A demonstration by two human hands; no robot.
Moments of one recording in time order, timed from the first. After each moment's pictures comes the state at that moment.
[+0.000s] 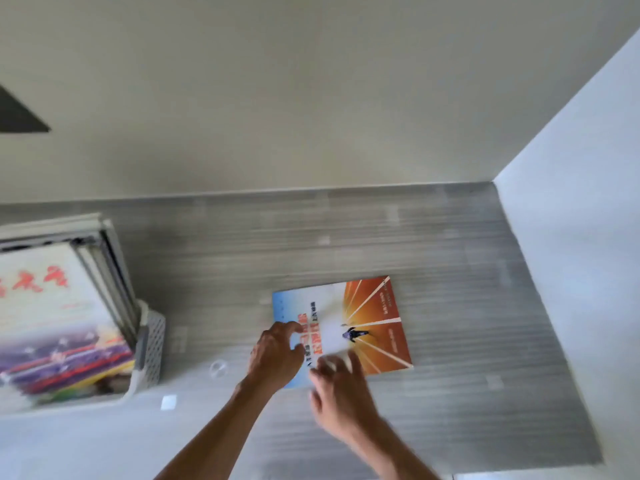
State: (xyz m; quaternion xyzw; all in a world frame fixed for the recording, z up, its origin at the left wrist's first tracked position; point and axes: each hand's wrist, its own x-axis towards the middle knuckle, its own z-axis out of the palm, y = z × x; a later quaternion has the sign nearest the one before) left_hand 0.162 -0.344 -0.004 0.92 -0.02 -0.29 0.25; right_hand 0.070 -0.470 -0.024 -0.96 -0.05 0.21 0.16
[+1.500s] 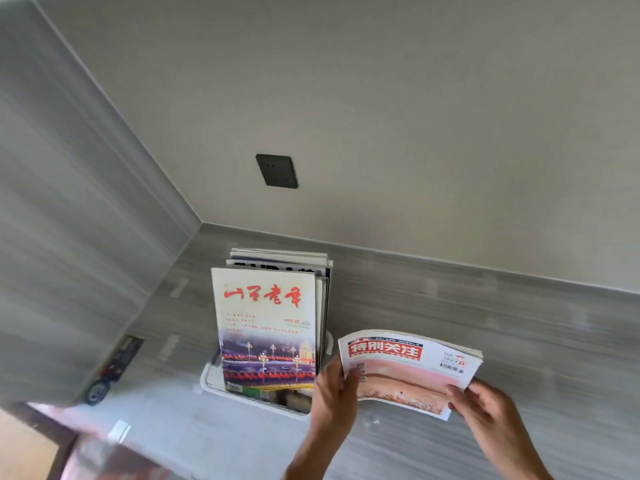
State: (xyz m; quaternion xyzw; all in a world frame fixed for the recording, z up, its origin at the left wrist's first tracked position) left_hand 0.170 -0.169 0.051 0.81 0.12 -0.04 0.57; right_hand 0.157 -0.421 0.017 -0.80 0.11 0.10 0.58
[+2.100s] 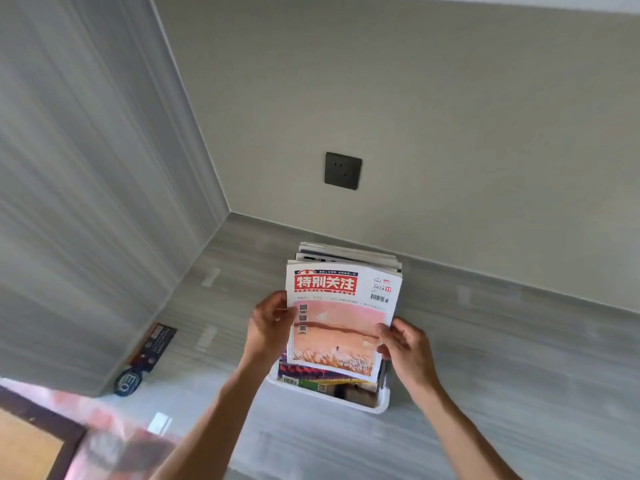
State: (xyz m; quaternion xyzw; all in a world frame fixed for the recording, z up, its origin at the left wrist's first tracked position) left_hand 0.225 0.077 0.110 0.80 0.12 0.03 0.59; right_hand 0.214 -0.167 0.083 -0.77 0.11 0.06 0.62
